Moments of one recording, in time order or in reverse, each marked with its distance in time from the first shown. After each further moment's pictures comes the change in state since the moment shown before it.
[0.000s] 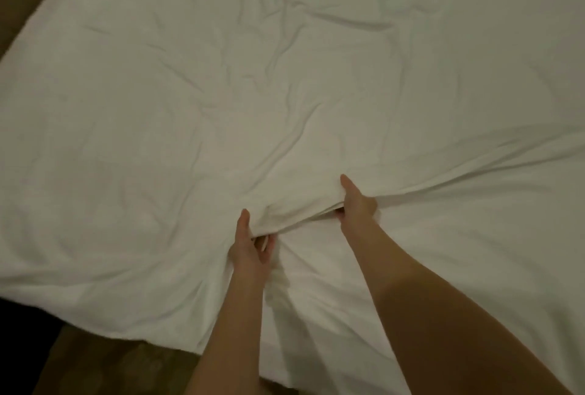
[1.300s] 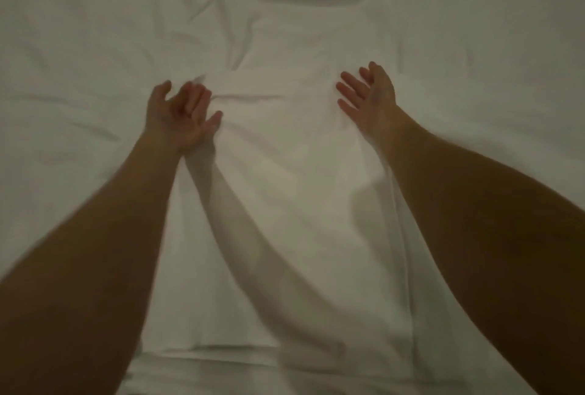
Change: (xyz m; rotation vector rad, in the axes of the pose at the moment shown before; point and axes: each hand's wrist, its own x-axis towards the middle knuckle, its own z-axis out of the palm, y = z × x) left_hand 0.181 0.193 0.257 0.386 -0.497 -0.093; right_hand 0.129 -0.156 0.137 0.184 -0.323 -0.172
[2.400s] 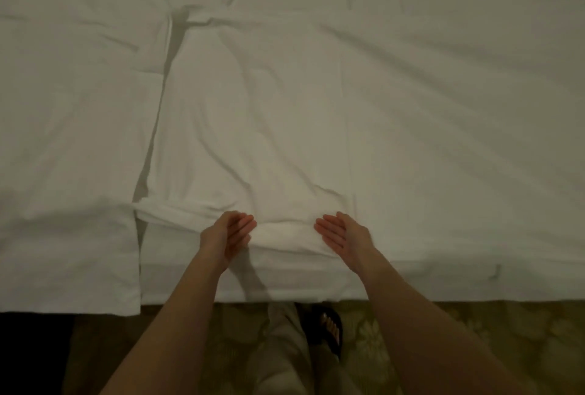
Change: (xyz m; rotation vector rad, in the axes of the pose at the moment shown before) left_hand -0.274 -0.283 -0.182 0.355 0.255 -0.179; right_hand -0.320 0.227 -0.227 -0.082 0.144 0.381
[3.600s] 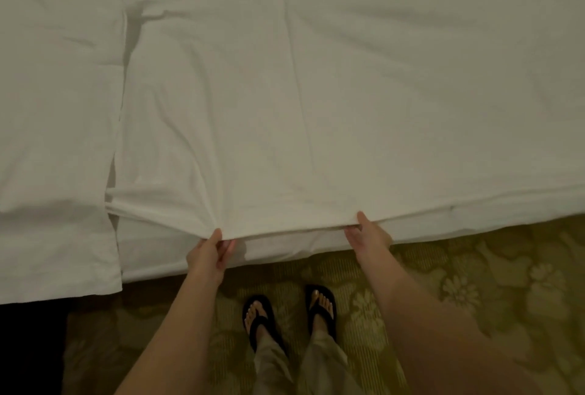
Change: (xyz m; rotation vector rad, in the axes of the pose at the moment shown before) left_hand -0.039 -0.092 -0.017 -0.192 0.186 0.048; right_hand -0.037 0.052 -0.101 0.429 0.431 -0.152
